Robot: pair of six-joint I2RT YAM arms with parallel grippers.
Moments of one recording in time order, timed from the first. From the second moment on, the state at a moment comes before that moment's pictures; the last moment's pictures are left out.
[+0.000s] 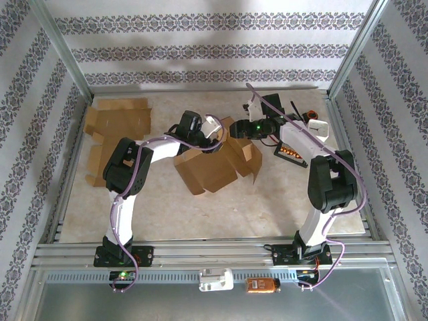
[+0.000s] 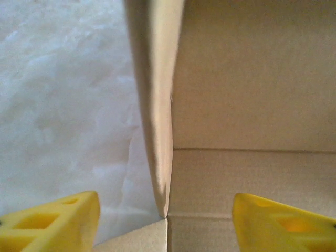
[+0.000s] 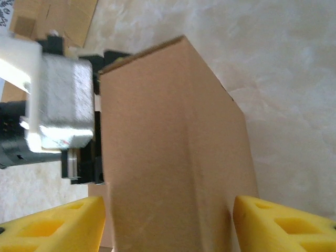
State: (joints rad) left arm -0.43 2.10 1.37 0.08 0.39 0.31; right arm 0.25 1.79 1.37 -0.50 -0.58 0.22
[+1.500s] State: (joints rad) left arm -0.61 1.79 1.02 0.22 -0.49 -0.20; right arm 0.36 1.37 1.39 -0.75 -0.02 0.69
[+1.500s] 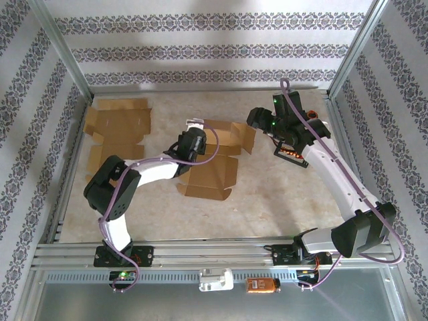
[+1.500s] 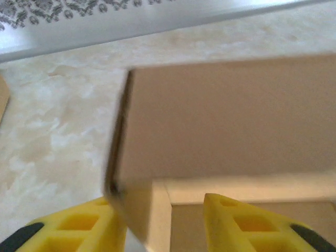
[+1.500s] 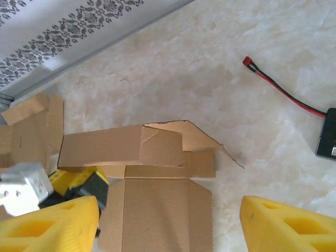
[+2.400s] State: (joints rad) left arm -0.28 1.92 1.59 -0.50 0.33 -0.50; right arm 0.45 1.85 1.58 -0.66 -0.13 0.82
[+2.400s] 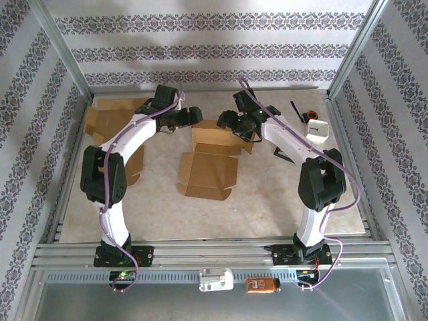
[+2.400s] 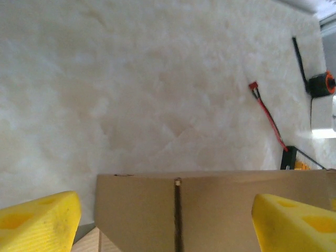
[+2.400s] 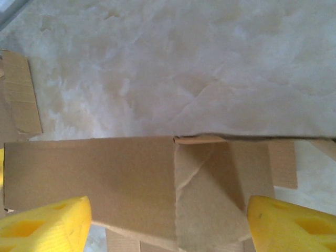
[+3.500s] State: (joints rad) left arm -0.28 1.86 1.33 -0.17 0.48 -0.69; right arm 0.41 1.88 1.50 -0.48 -0.25 0.83
